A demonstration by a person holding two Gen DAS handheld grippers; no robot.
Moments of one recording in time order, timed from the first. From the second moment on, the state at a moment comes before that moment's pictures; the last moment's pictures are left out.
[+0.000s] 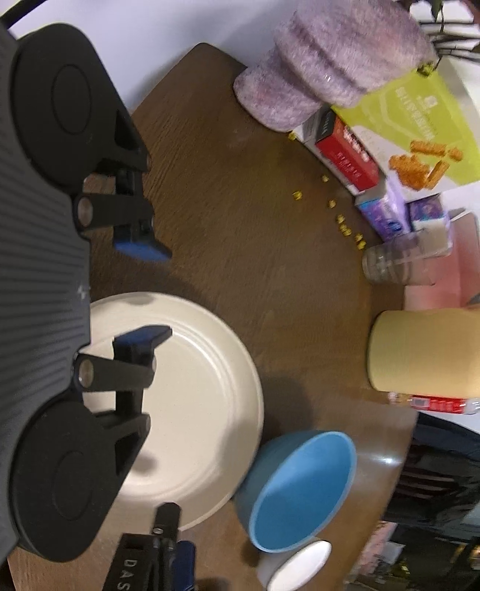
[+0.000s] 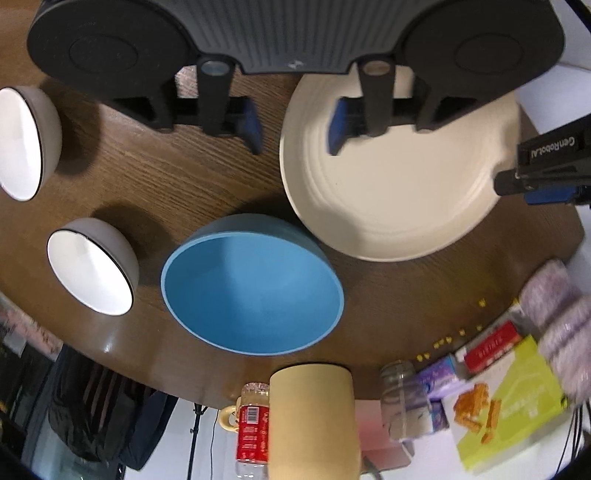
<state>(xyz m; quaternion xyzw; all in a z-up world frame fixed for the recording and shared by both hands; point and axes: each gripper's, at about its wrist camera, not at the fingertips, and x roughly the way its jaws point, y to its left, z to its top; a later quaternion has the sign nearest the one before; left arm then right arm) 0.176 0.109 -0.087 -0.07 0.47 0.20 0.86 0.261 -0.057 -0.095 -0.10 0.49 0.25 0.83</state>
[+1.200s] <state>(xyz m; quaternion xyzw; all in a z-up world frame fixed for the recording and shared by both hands) 0.171 0.114 -0.110 -0.08 0.50 0.17 0.85 0.239 -0.069 -0.113 -0.03 0.56 0.22 0.80</state>
